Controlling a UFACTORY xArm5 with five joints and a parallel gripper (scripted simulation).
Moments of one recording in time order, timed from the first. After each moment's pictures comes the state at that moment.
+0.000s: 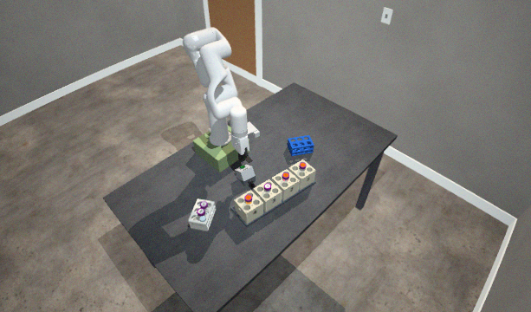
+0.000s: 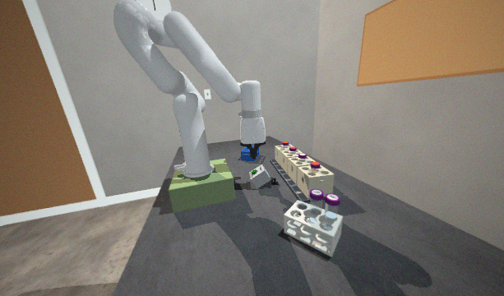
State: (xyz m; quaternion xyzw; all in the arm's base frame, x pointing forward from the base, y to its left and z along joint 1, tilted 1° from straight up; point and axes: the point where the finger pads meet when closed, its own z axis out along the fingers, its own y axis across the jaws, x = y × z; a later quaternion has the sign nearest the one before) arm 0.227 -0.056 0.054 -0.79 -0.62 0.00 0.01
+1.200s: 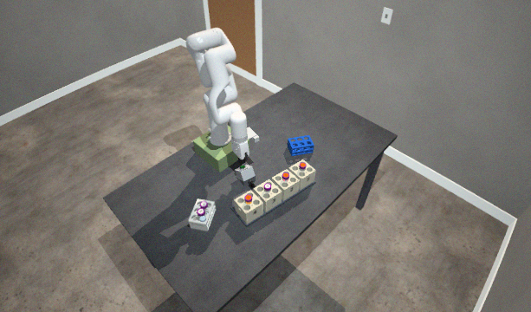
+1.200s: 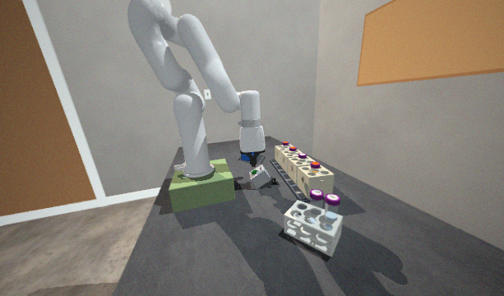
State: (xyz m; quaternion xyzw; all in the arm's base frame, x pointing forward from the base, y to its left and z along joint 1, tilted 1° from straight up) arm 0.224 -0.055 0.019 -0.78 -0.62 0.00 0.00
